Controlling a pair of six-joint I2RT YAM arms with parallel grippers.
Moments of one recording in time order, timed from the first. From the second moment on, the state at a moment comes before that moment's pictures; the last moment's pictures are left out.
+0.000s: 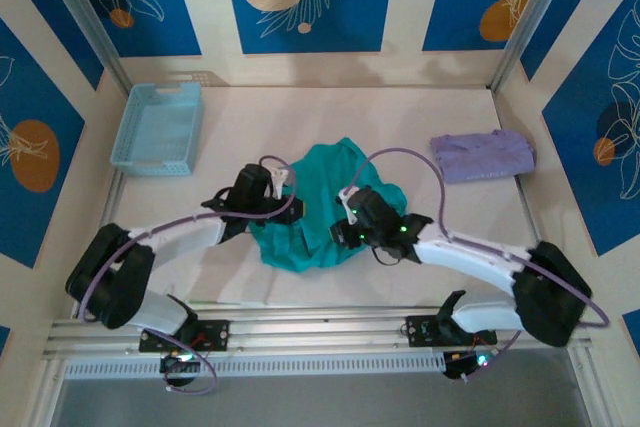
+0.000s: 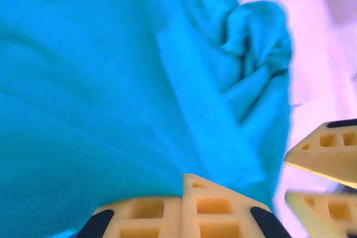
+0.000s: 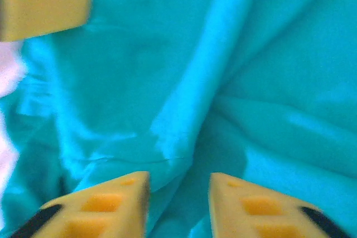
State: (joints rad) left arm -0.61 1.41 0.72 0.02 0.40 -0.54; right arm 0.84 1.20 0.65 -0.25 0.01 0.31
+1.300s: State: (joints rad) left arm -0.61 1.03 0.65 -0.07 0.13 -0.39; right arm 0.59 1.25 0.71 0.16 -0.65 0.53
